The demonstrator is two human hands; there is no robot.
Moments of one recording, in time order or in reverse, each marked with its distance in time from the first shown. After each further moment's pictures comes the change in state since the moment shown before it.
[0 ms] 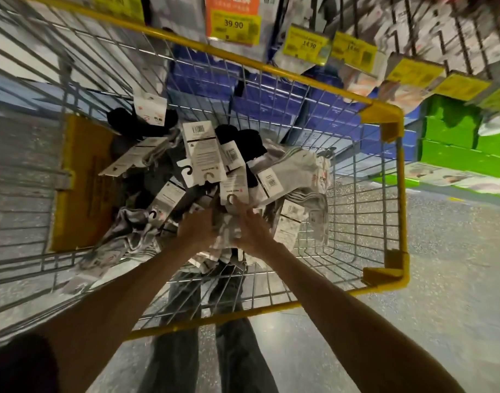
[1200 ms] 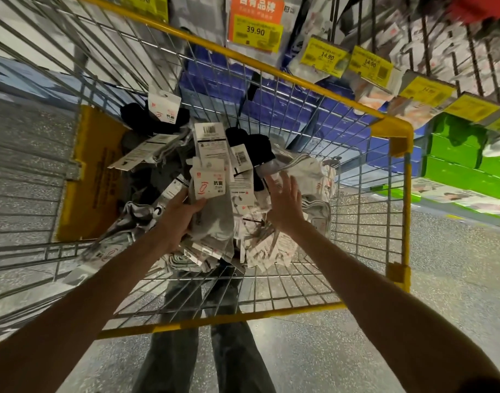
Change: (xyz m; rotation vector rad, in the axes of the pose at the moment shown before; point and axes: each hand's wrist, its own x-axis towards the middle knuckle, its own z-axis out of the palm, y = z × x) left_hand -0.021 -0.026 -0.043 -1.510 0.006 -0.154; right_hand 0.023 0.029 -0.069 -0.209 0.185 0.165
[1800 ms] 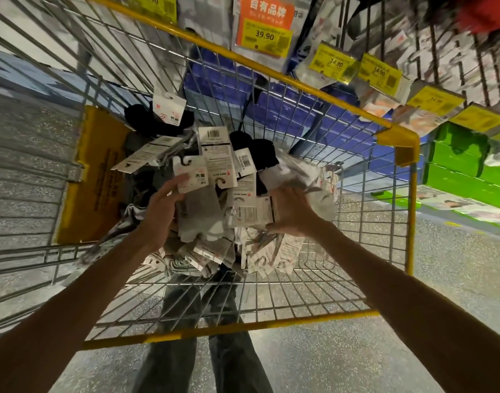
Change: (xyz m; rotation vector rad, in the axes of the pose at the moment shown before) left_hand -0.003 0.026 -0.017 0.019 0.124 0.101; right_hand 0.012 0.027 -0.010 -0.039 -0.155 -0.254
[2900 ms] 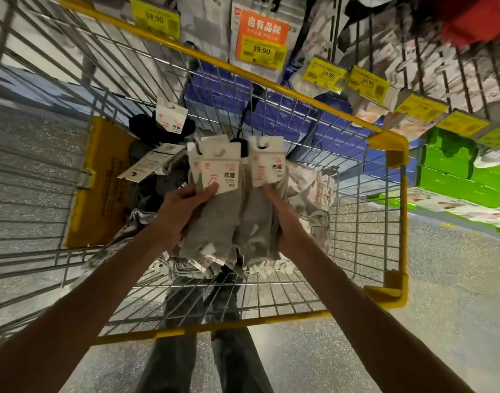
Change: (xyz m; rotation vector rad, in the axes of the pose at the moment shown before) left_hand -0.032 0.027 0.024 -0.007 -0.186 -0.003; right_hand -0.044 -0.095 -0.037 1.886 0.101 0.404
